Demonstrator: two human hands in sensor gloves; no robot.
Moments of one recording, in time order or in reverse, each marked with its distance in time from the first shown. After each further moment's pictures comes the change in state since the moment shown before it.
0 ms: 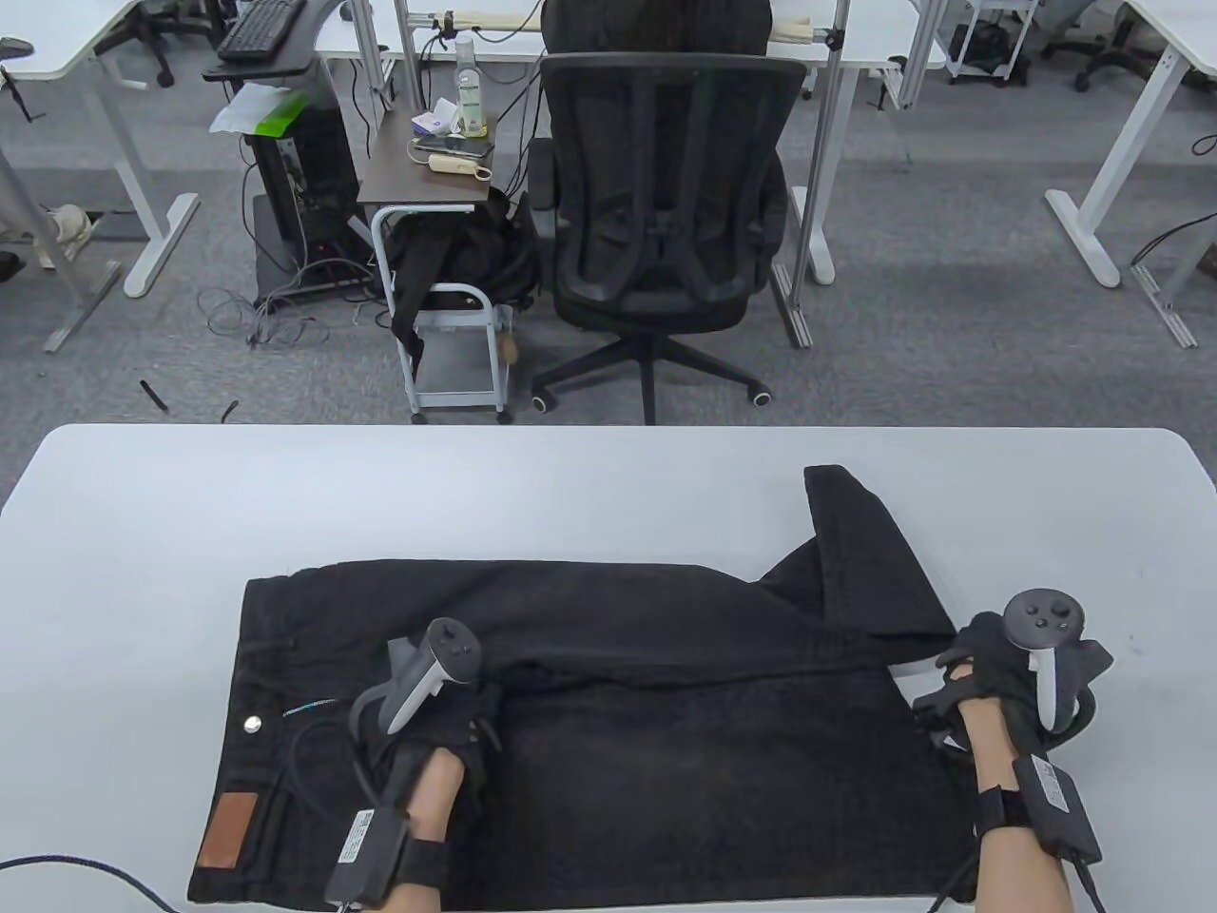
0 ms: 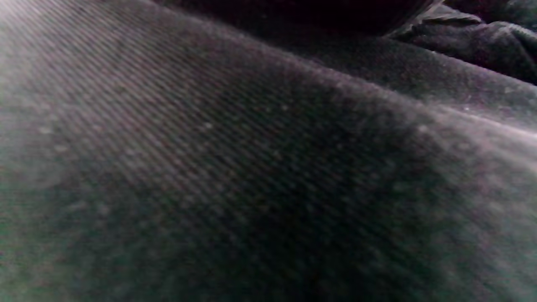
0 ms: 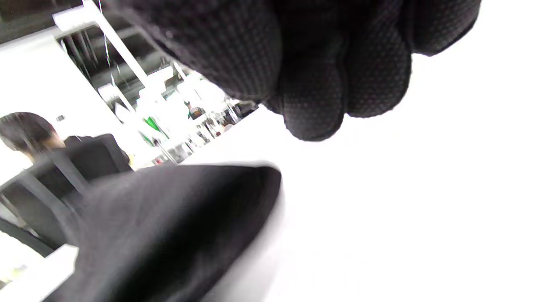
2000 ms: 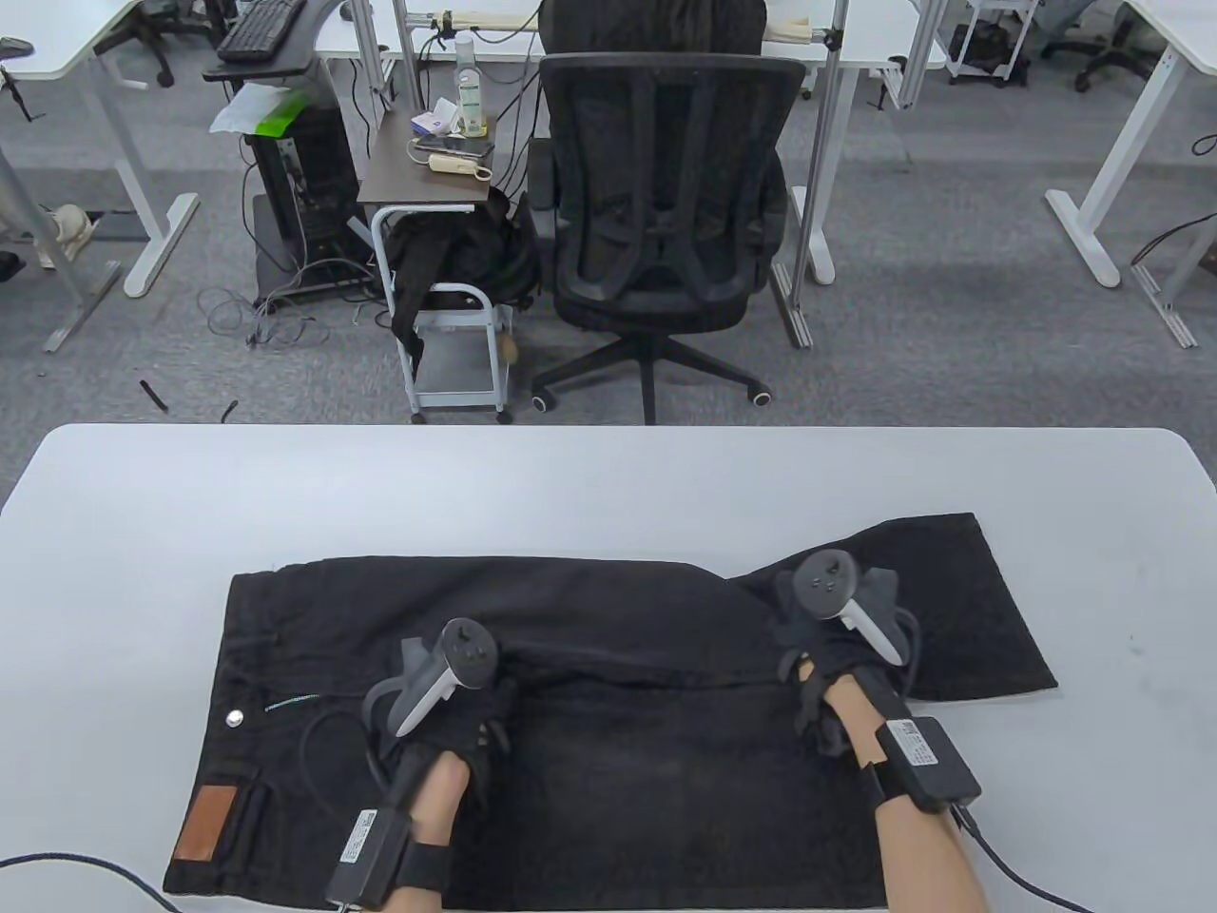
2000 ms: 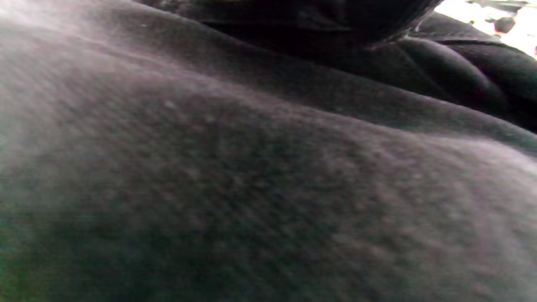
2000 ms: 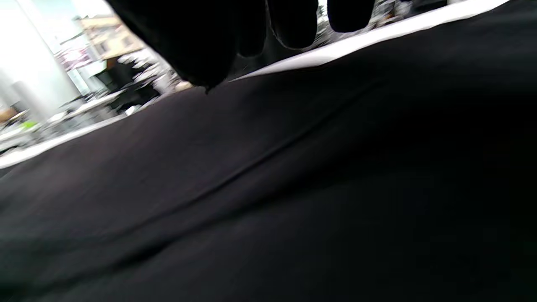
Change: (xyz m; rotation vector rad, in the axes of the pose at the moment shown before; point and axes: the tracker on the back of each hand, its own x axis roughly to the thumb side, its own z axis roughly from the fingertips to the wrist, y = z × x) left_hand 0.018 0.003 0.007 0.090 -0.141 -0.026; right_hand 0.154 0.093 0.087 0.423 -0.641 0.259
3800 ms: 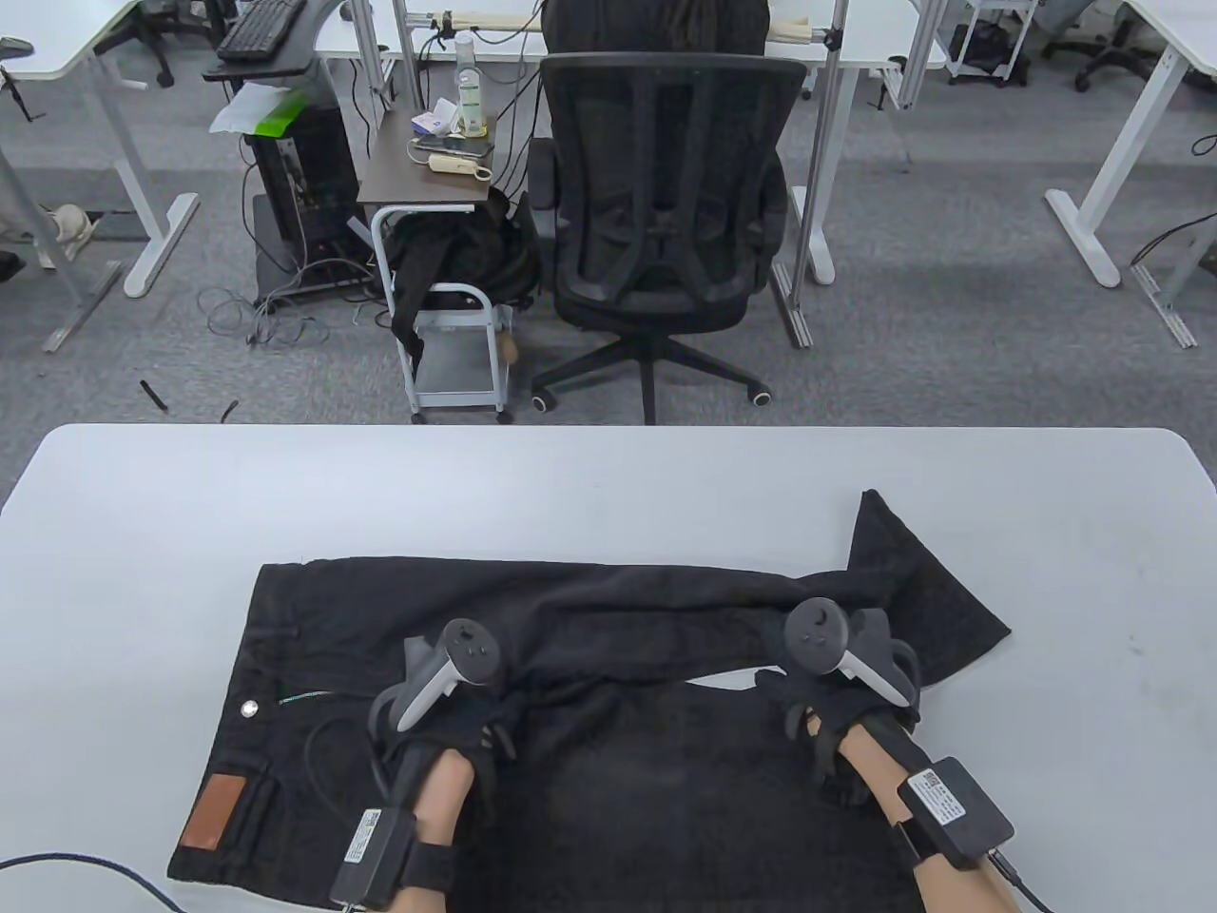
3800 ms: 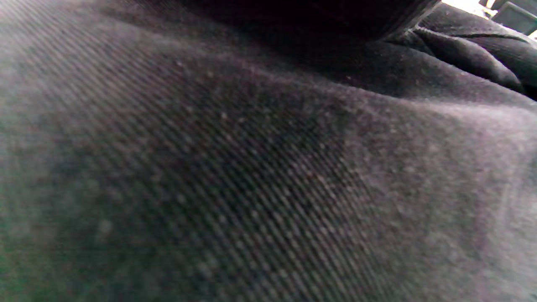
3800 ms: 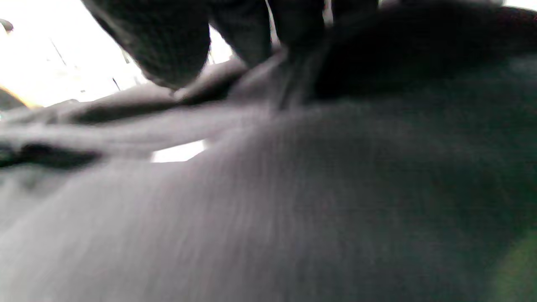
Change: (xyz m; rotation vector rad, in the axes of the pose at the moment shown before) left_hand 0.000 -0.006 0.002 -0.170 0.041 0.060; right_hand -0.011 0.006 0.046 0.095 -0.057 0.114
